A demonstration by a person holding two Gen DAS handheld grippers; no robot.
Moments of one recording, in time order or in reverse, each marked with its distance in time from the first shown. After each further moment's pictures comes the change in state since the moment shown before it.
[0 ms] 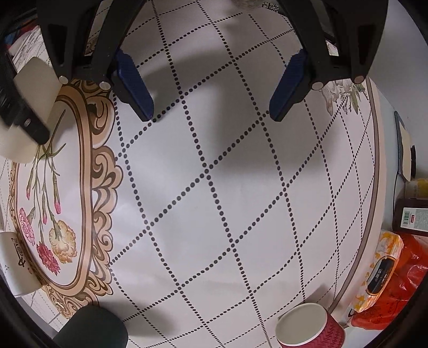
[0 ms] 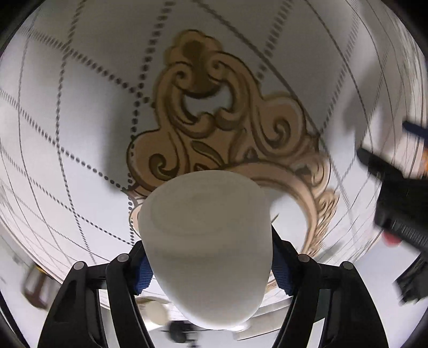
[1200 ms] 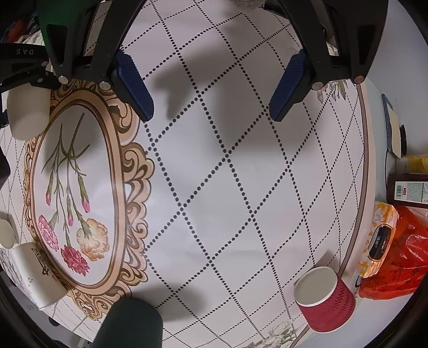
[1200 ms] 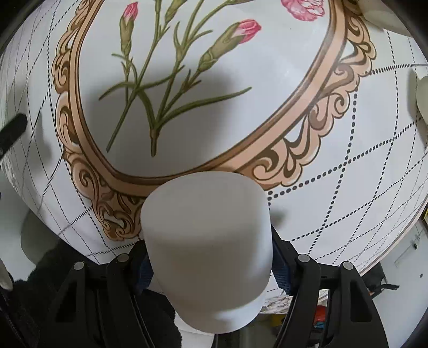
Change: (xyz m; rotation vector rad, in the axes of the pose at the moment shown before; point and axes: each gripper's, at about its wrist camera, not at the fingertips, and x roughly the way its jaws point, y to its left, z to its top) left arm -0.044 -0.048 0.007 0.094 -0.070 0.038; right arm 0.127 -0.062 -0.186 1.951 0.037 1.305
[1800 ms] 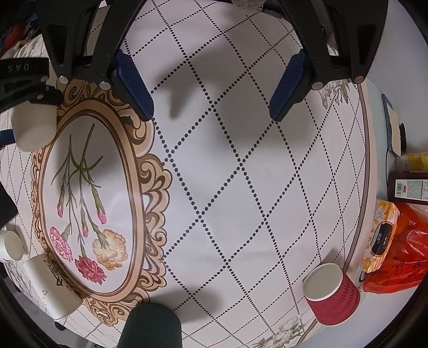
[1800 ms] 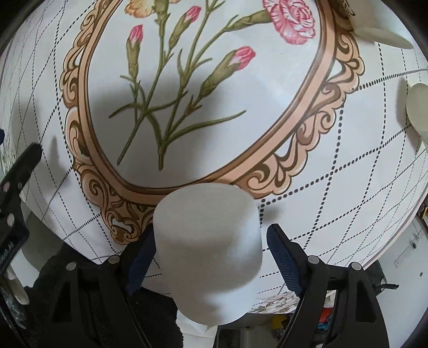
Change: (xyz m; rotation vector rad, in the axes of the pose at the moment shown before) left arm -0.006 -0.026 -0.014 0.032 -0.007 -0.005; right arm -0.024 0.018 -0.020 0.018 -0.027 -0.010
